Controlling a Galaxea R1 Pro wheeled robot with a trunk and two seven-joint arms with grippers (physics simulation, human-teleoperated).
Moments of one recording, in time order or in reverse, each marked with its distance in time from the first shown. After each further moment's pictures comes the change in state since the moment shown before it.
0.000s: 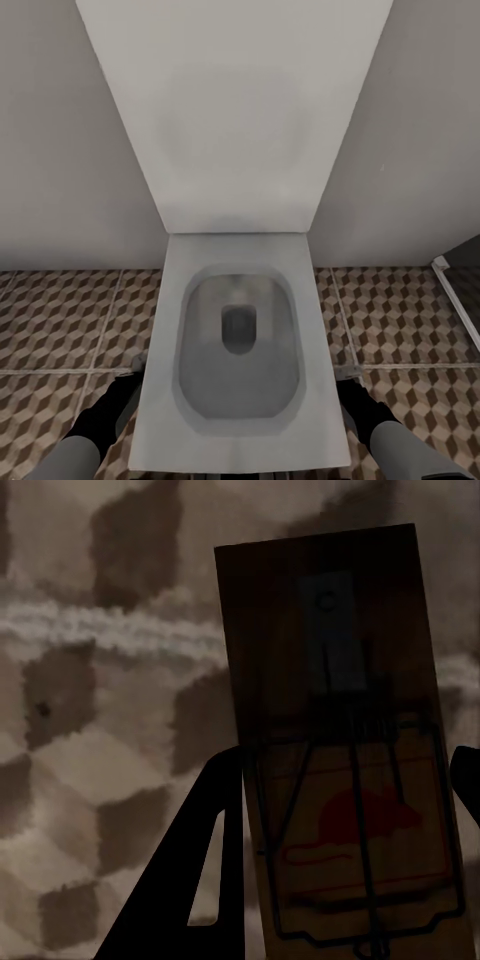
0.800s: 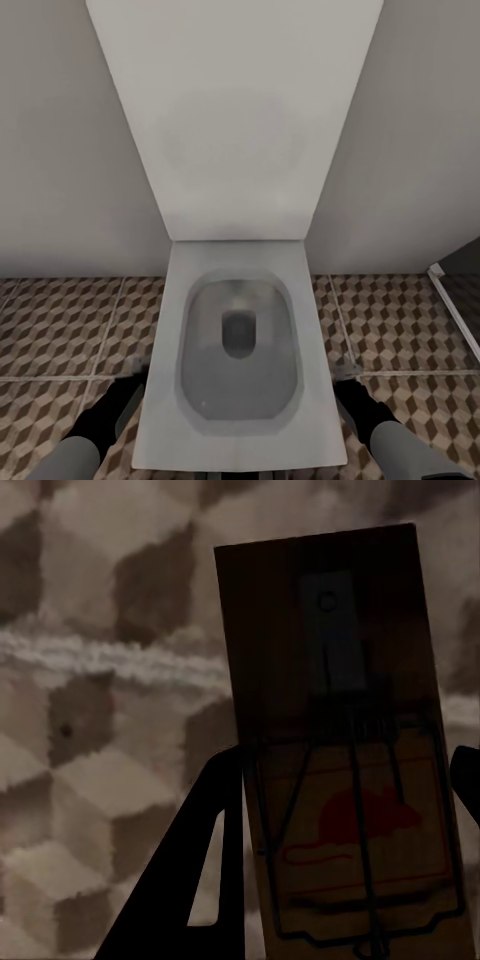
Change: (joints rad) left arm 0.000 0.001 0.000 0.011 0.000 0.004 -0.004; right arm 0.000 0.000 0.000 0.000 0.000 -0.033 0.000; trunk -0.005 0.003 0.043
